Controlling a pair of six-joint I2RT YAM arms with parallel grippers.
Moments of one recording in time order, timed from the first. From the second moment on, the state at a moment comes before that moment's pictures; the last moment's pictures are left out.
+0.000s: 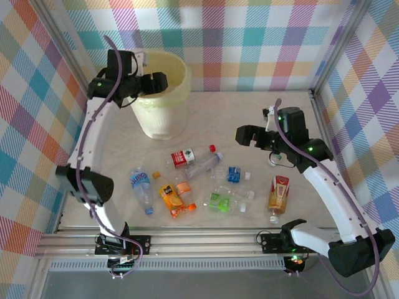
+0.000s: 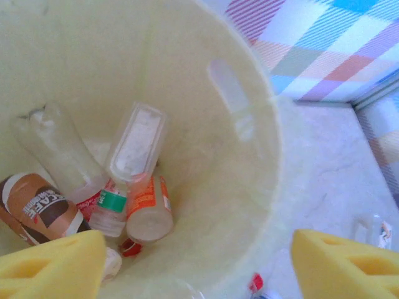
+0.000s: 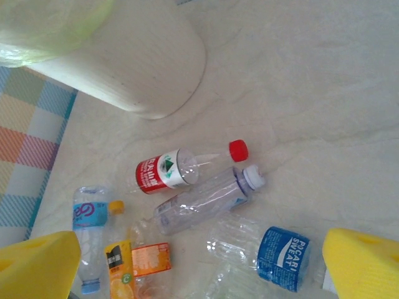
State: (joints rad) left arm -0.20 1.74 2.05 -0.91 0.24 -0.28; right arm 0.36 1.10 1.19 -0.75 -0.29 0.46
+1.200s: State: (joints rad) left arm -0.74 1.38 1.43 -0.48 0.49 -0.26; right arm 0.31 1.14 1.08 -0.93 0.05 0.50
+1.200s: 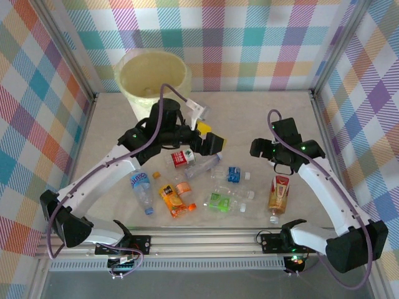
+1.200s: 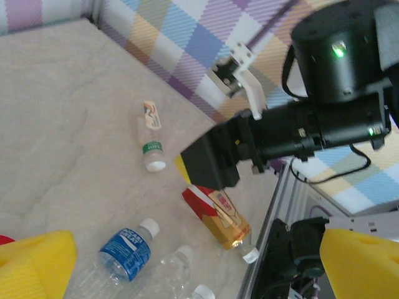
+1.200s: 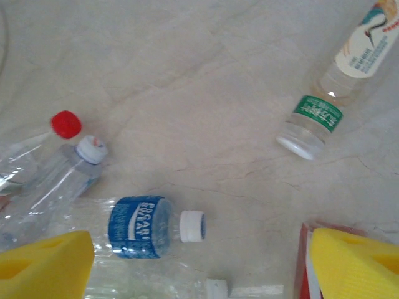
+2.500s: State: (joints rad) left arm -0.76 1.38 1.33 -0.51 0.47 -0.18; right arm -0.08 1.44 1.02 -0.80 -0.03 0.56
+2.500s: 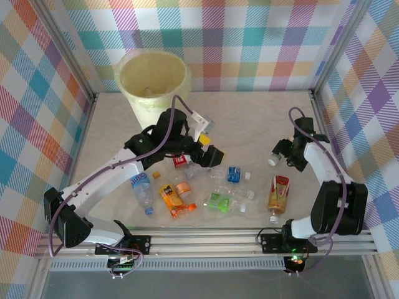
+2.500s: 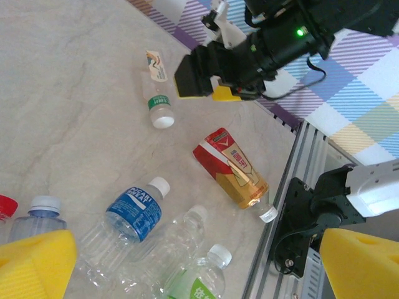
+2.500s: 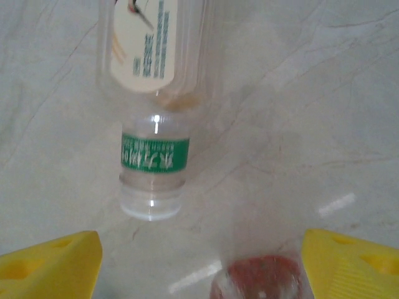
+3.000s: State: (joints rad) left arm -0.79 1.38 1.30 -0.53 0.52 -0.10; right arm -0.16 1.79 1.30 -0.72 -0.06 0.56
